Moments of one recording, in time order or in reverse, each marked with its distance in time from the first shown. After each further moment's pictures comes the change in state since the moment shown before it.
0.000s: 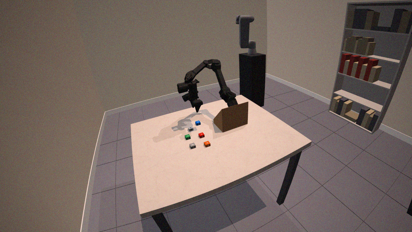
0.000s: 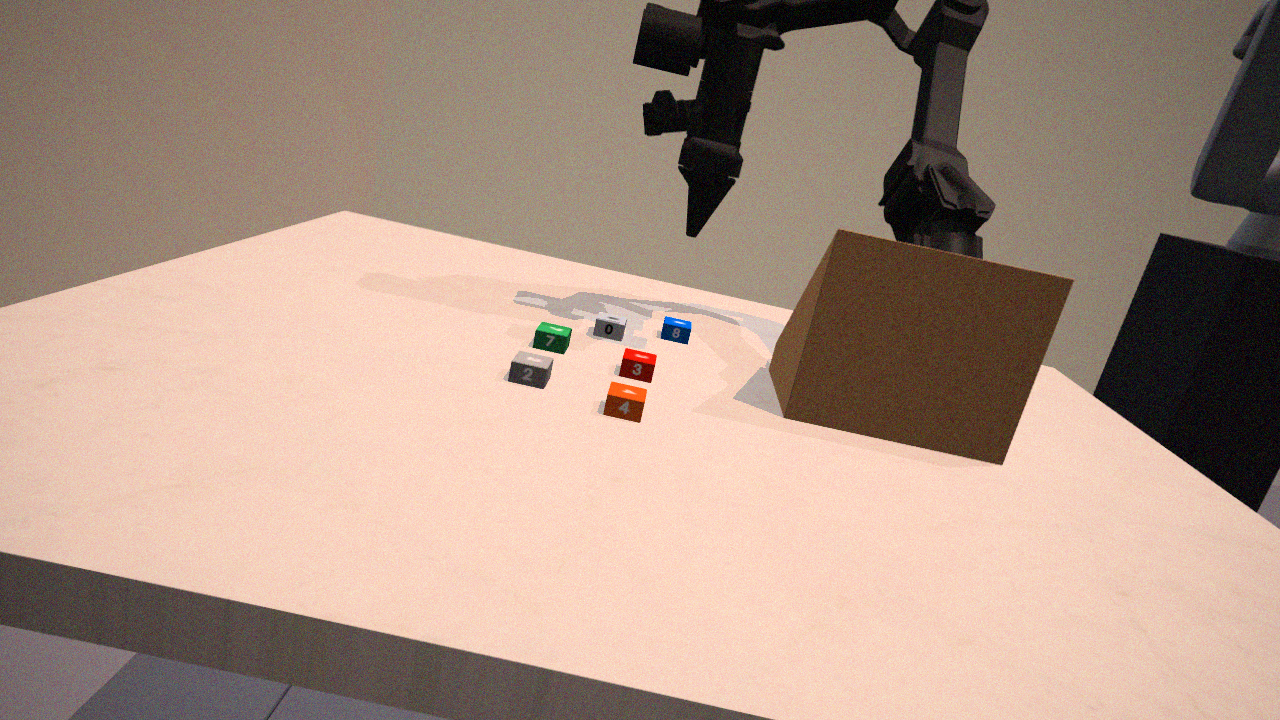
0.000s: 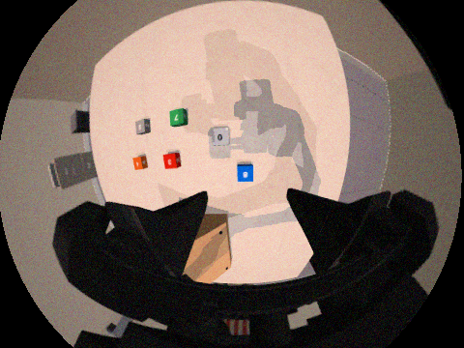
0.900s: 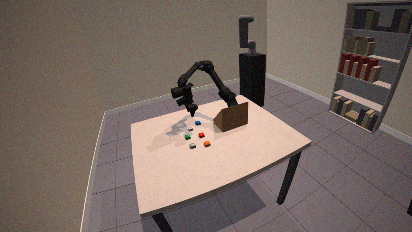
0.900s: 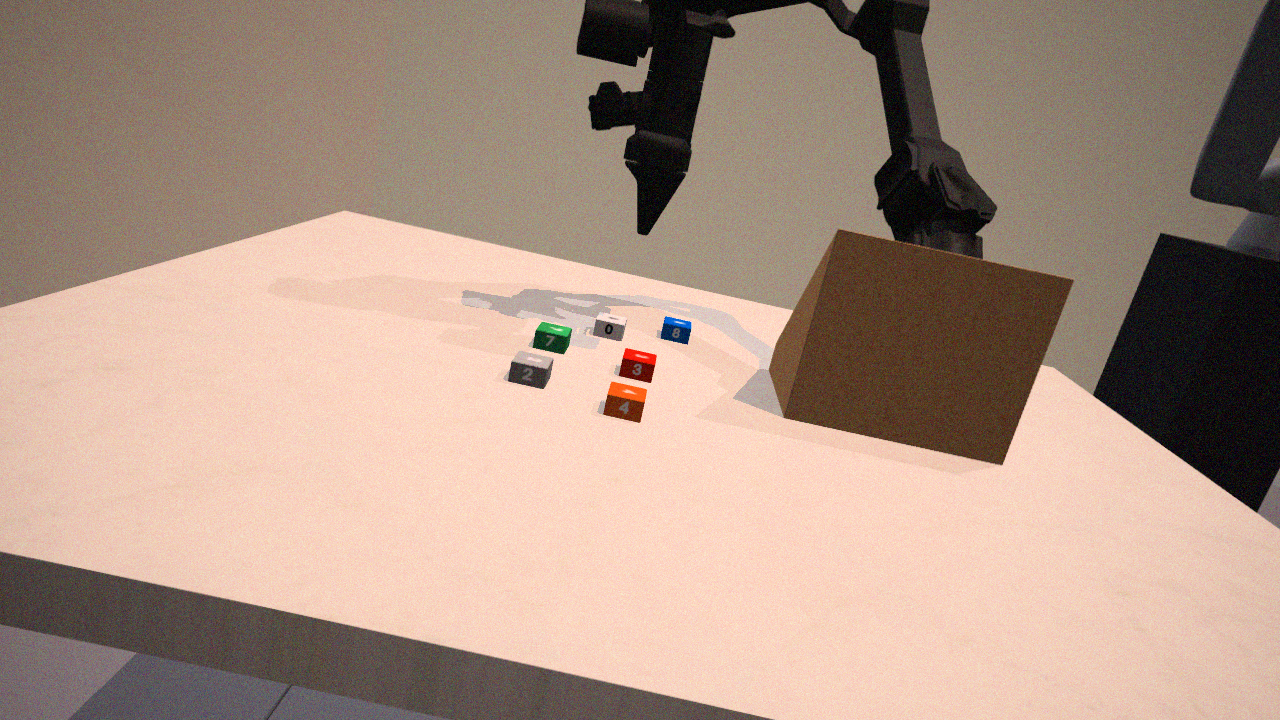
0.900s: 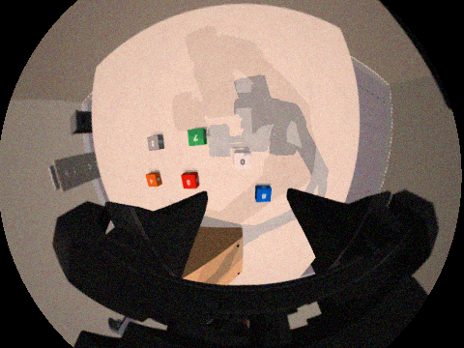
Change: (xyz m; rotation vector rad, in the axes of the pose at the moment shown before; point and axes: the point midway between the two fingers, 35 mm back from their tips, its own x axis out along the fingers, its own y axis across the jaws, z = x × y) arm 0.003 0.040 0.051 -0.005 0.015 0.003
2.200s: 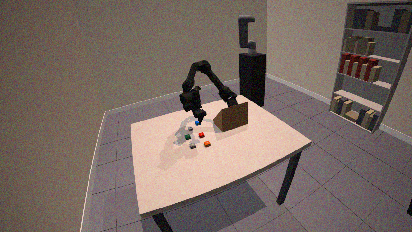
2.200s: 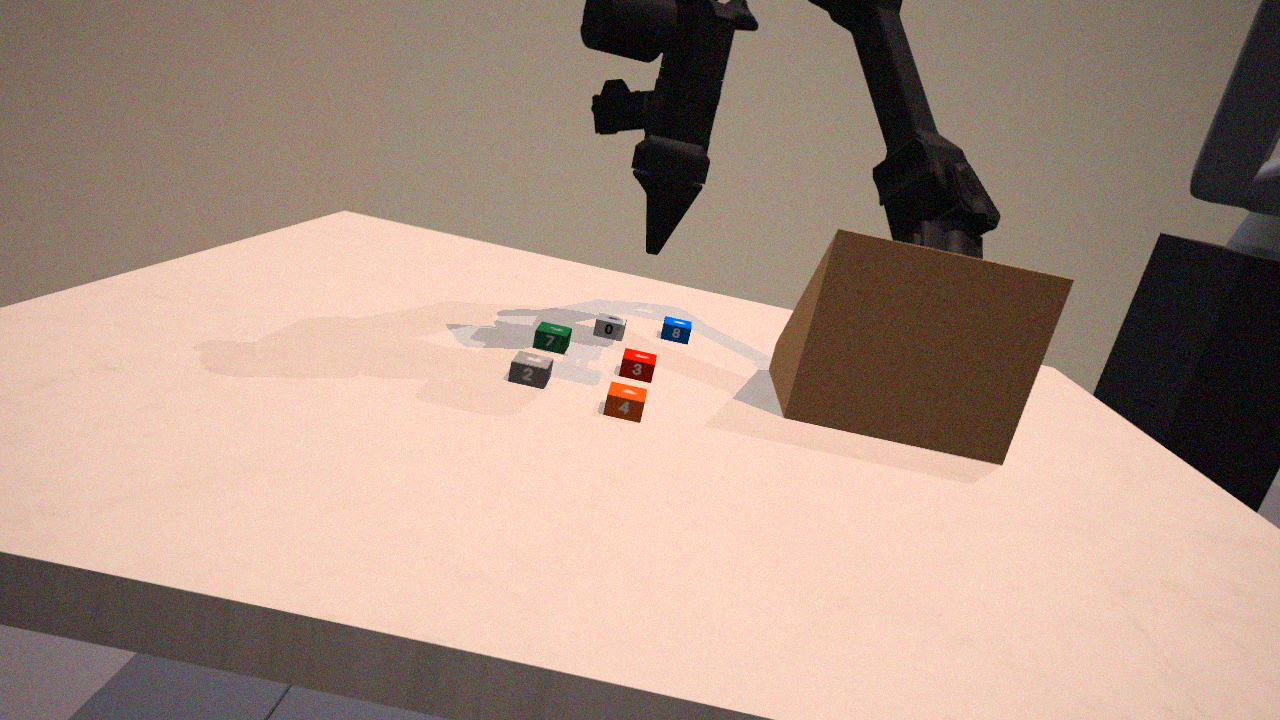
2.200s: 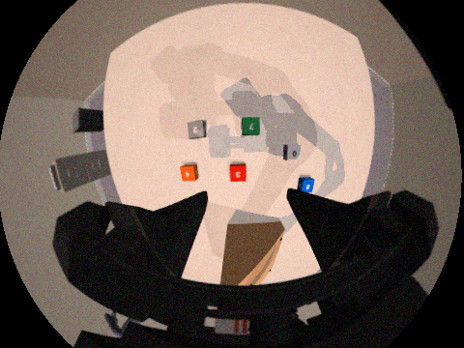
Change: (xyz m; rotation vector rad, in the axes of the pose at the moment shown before) arm -0.002 0.107 -0.015 0.005 -0.004 0.004
